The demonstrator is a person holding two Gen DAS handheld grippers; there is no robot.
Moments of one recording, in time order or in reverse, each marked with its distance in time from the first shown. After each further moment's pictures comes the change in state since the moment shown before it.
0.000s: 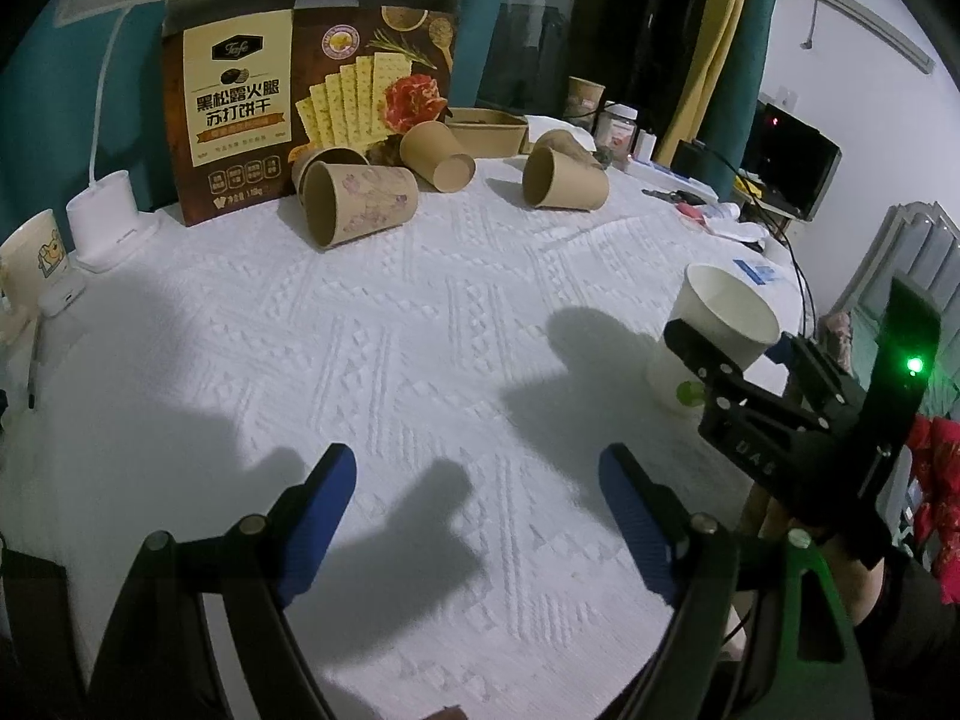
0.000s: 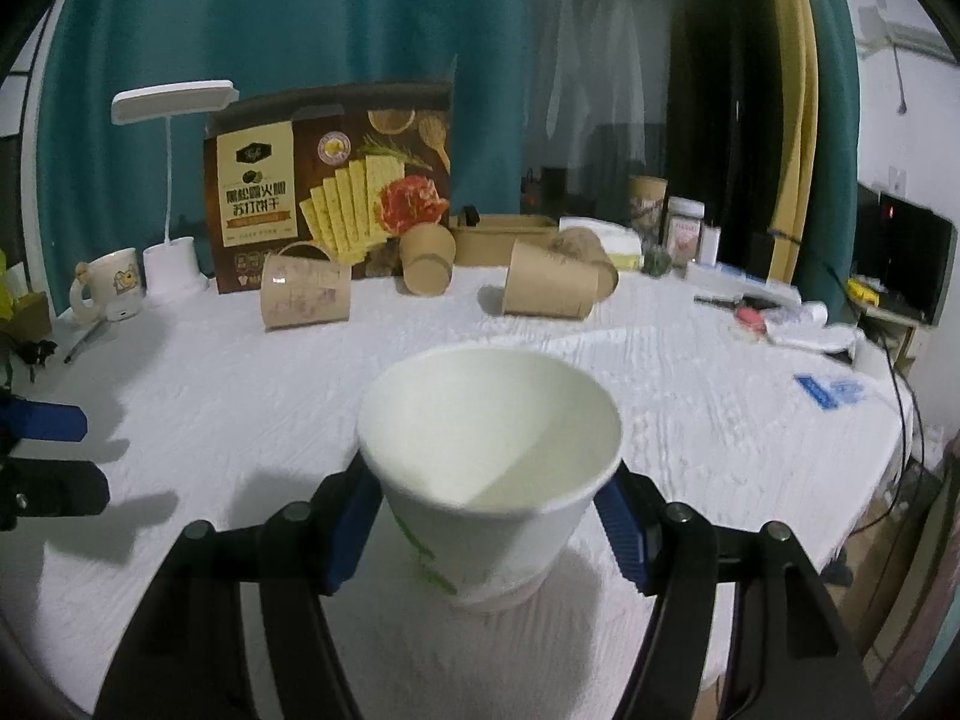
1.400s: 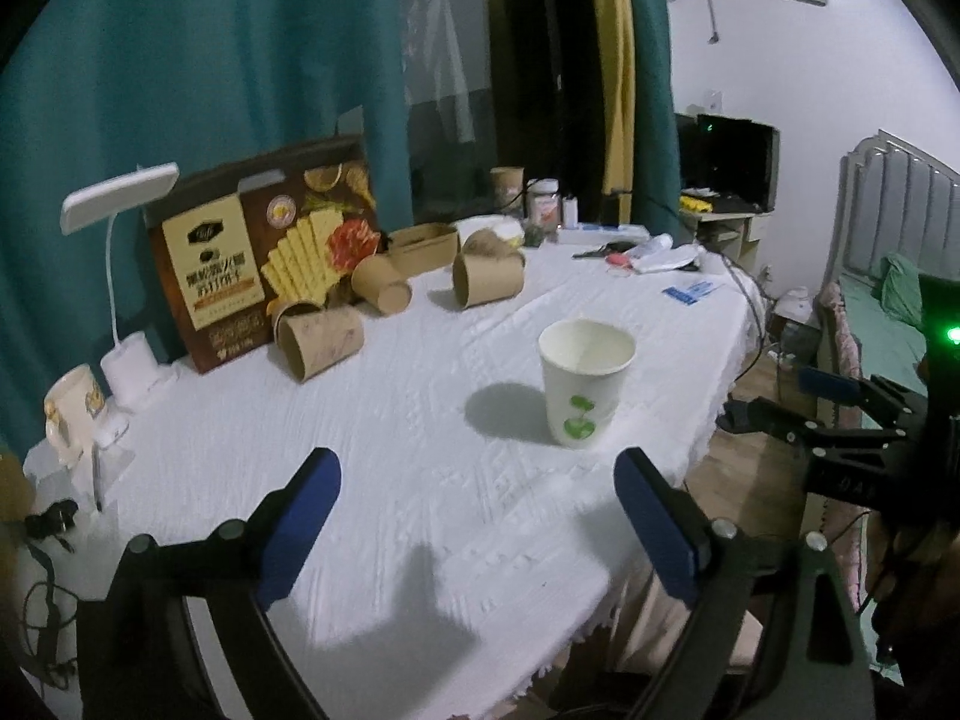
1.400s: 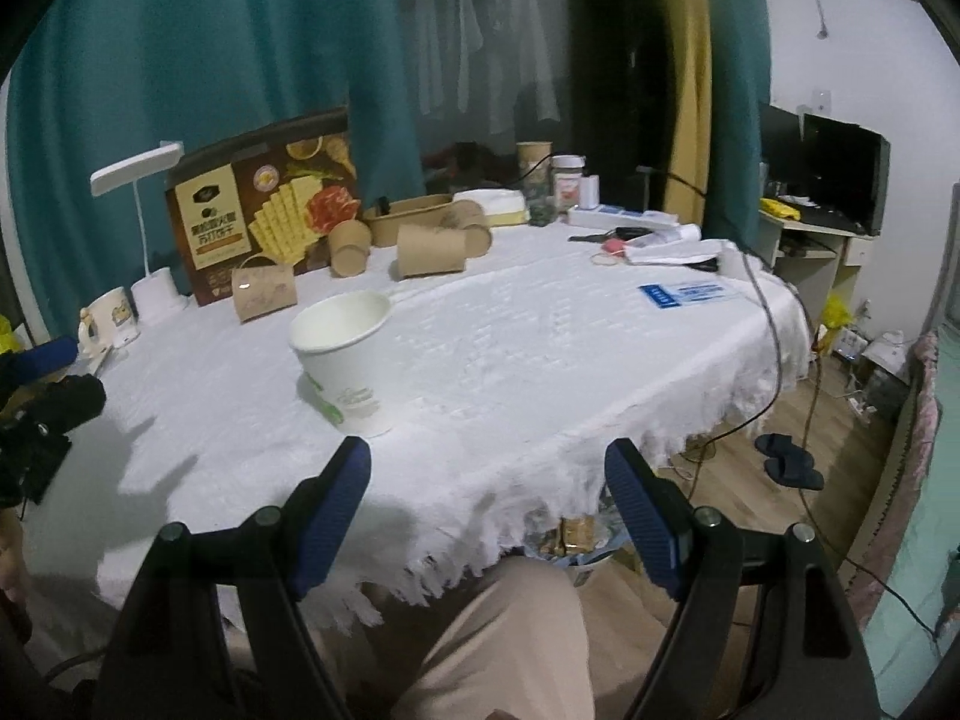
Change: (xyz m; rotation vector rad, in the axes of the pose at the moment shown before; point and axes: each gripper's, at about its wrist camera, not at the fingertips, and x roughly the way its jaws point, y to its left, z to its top) left arm -0.081 -0.083 -0.017 0.243 -0.264 0.055; right arm -0.144 -0.083 -0.029 0.166 0.077 -0.088
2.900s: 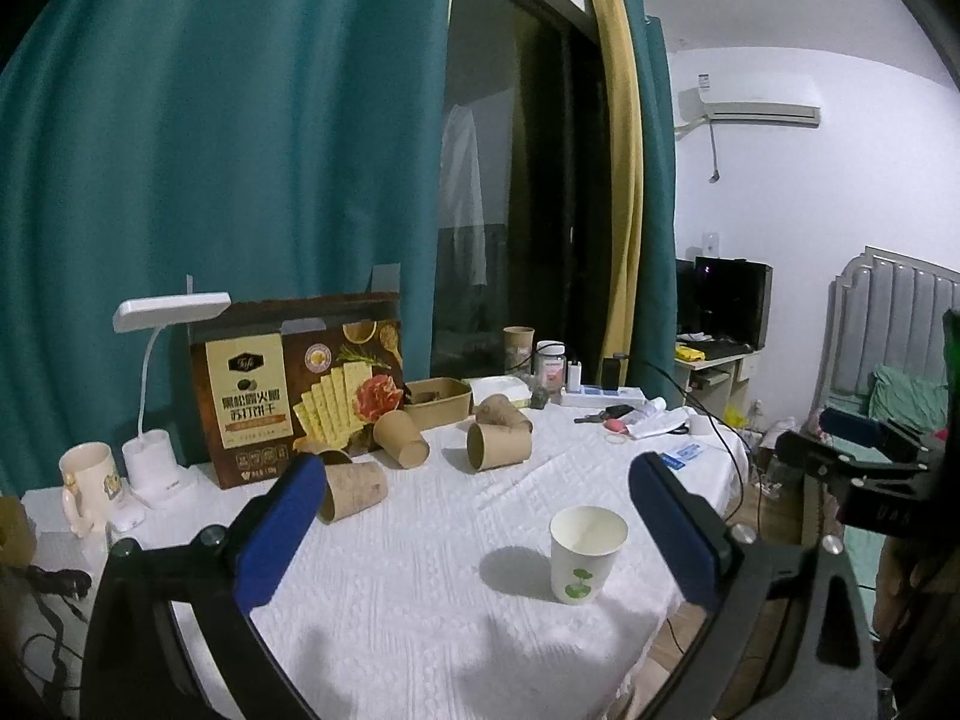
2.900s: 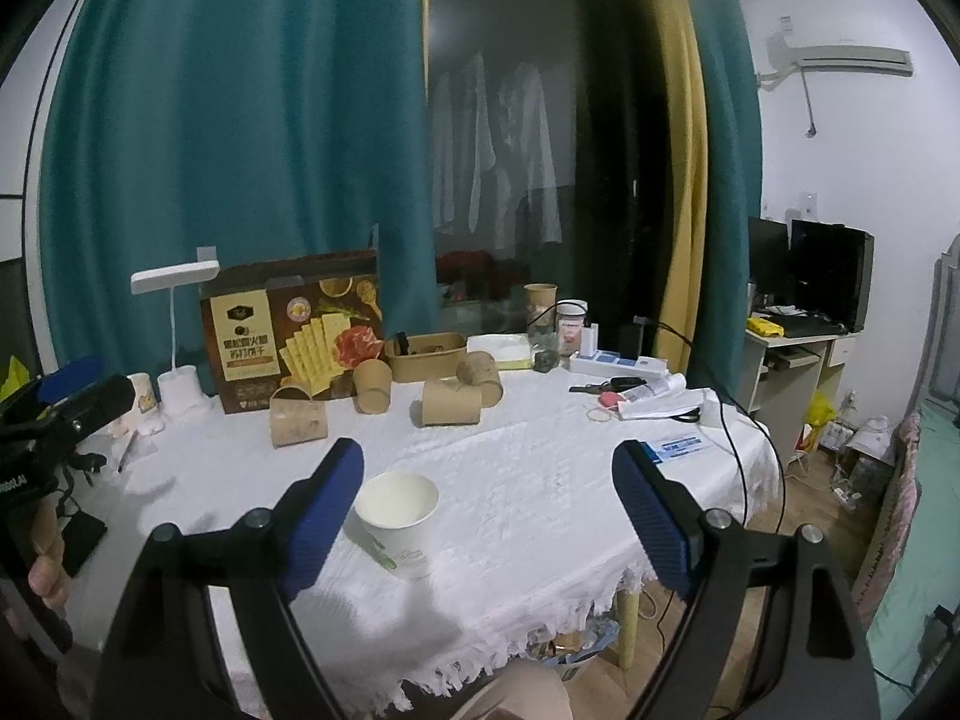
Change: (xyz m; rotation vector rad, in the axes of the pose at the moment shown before) left arm -0.064 0.038 0.045 -0.101 -0.322 -0.023; right arm -0.081 0.039 0.075 -0.055 -0.252 -0.010
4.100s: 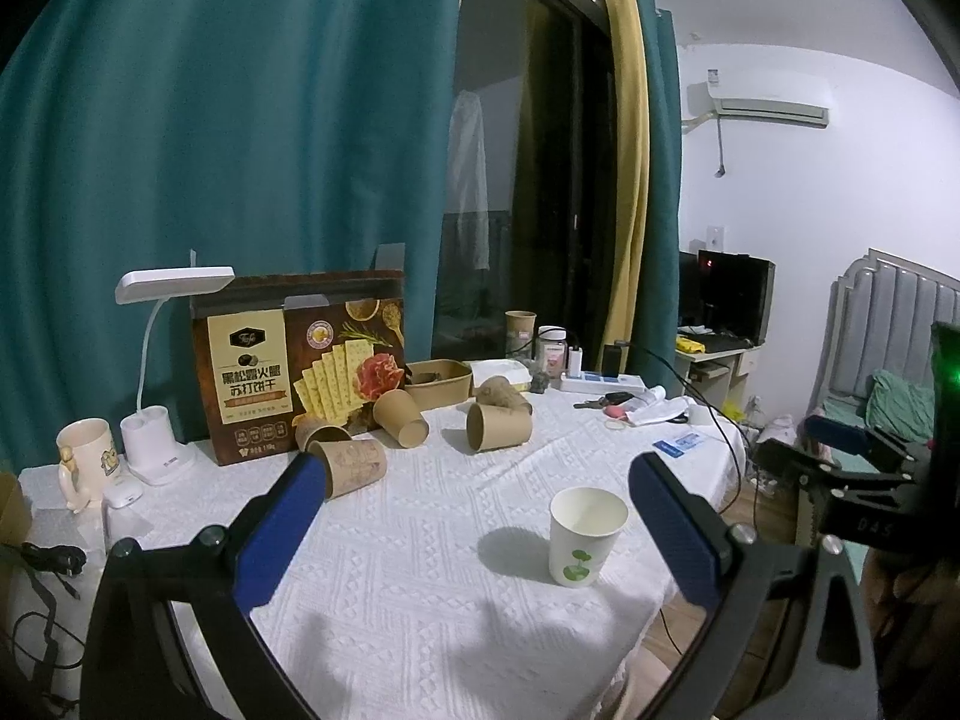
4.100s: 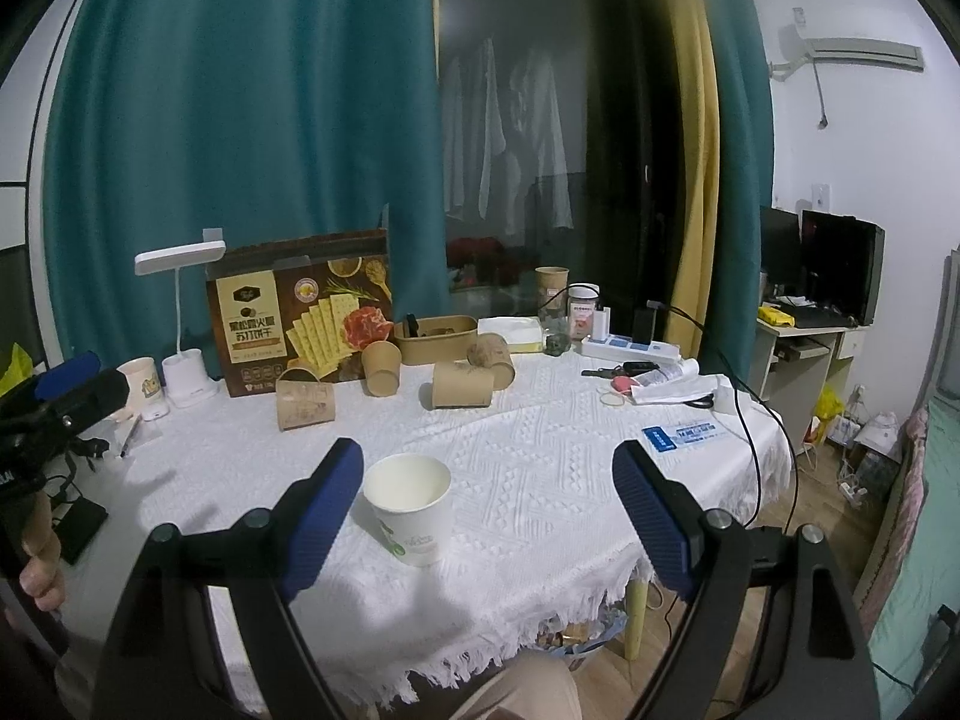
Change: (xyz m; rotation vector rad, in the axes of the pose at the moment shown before) left arm 0.000 0.001 -0.011 -0.016 0.030 0.004; right arm 0.010 0.006 -0.009 -0.002 0.028 0.016
